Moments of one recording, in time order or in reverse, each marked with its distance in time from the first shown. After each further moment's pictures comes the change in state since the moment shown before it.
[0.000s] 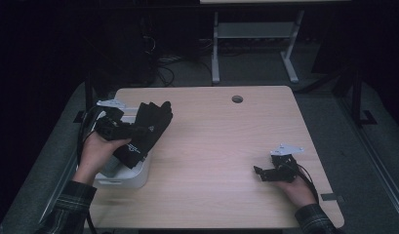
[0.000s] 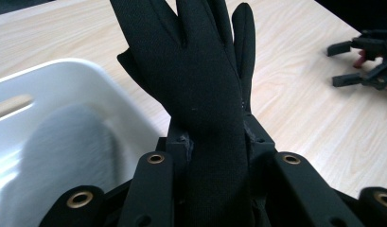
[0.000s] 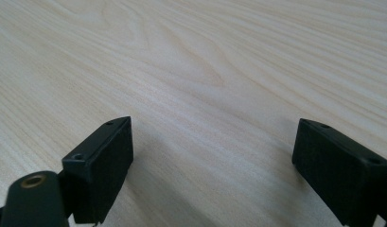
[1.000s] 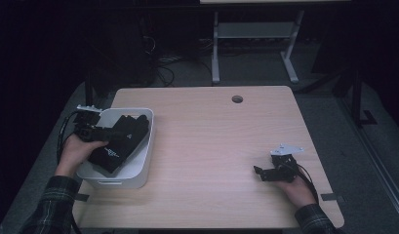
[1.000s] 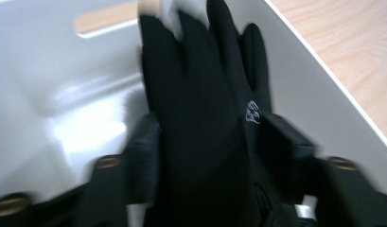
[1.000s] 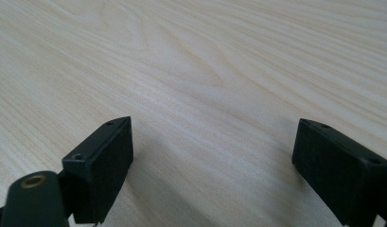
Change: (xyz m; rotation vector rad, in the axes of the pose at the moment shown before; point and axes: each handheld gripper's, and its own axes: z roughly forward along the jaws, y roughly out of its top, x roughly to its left) left arm 0.094 -0.046 0.004 0.091 0.111 -0.103; right arm 0.000 0.000 0.000 0.000 -0.005 0.003
